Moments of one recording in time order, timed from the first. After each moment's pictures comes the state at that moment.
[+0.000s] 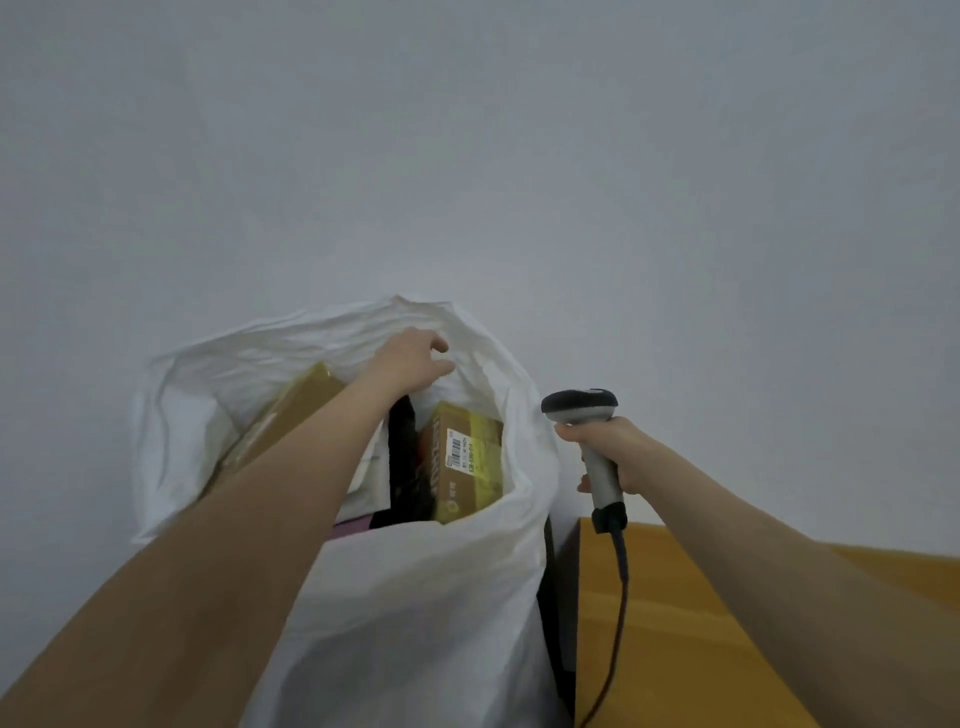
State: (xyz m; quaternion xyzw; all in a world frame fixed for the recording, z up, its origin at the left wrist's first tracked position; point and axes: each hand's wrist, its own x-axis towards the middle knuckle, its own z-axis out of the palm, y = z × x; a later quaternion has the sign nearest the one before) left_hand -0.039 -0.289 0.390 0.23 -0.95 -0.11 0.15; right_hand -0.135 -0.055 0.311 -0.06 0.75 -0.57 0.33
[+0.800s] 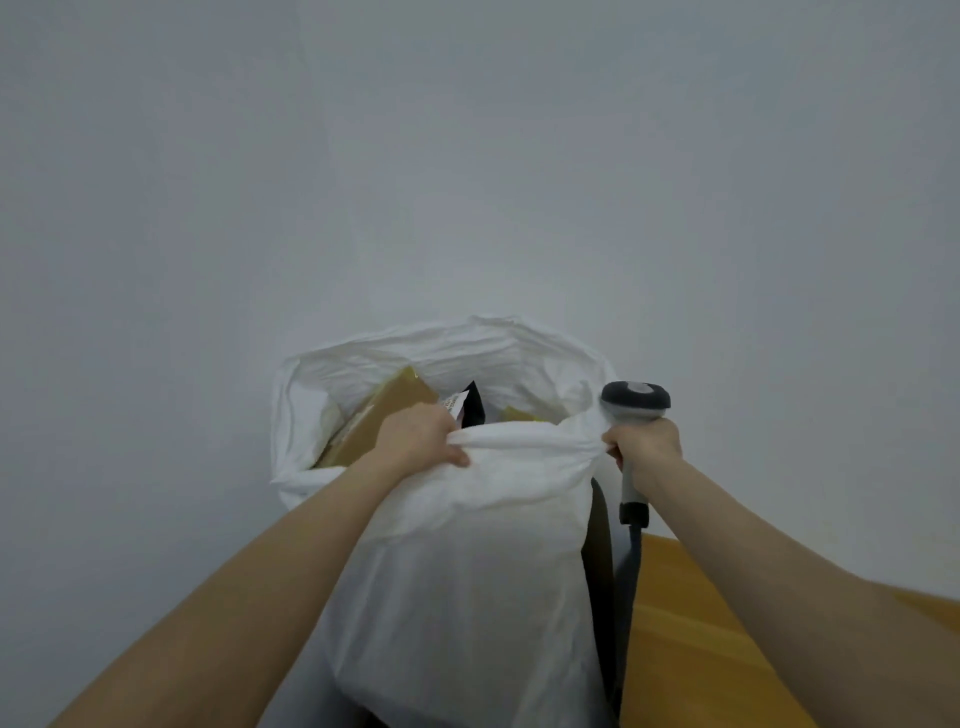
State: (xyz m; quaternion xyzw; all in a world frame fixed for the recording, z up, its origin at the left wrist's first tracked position) left_hand 0.092 -0.238 0.372 0.30 -0.95 0.01 0.06; right_hand -0.094 -0.061 0.328 -0.02 0.75 -0.62 0.20
